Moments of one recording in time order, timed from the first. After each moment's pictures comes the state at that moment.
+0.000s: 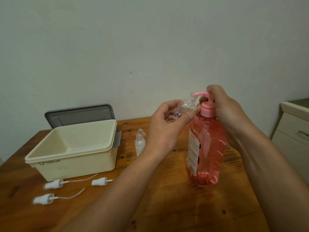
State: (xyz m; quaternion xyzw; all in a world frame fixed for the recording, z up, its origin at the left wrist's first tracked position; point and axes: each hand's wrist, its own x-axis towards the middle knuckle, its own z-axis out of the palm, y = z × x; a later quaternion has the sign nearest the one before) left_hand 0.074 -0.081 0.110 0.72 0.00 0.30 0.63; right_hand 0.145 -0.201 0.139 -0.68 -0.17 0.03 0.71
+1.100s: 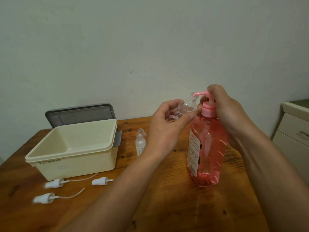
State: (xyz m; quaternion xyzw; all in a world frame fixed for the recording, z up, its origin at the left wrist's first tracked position) left_hand 0.074 -0.081 0.110 0.72 0.01 0.30 0.63; right_hand 0.144 -0.201 0.139 -0.68 -0.17 0.02 0.71
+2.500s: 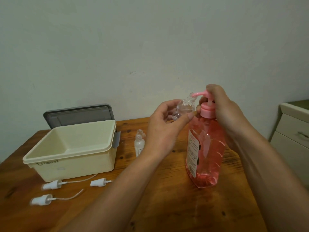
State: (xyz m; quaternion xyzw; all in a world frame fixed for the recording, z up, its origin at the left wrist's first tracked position) left_hand 0.075 -0.082 0.111 0.70 0.00 0.31 0.64; right_hand 0.143 -0.201 0.139 -0.69 -0.17 0.02 0.70
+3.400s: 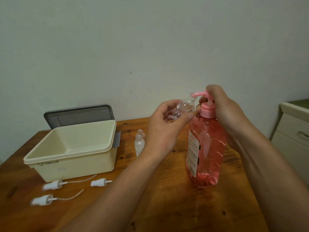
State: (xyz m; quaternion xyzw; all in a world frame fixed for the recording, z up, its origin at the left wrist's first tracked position) left_hand 0.074 -0.083 0.111 0.70 0.00 0.30 0.65; right_hand 0.146 -0.202 0.137 -0.69 -0.17 0.02 0.70
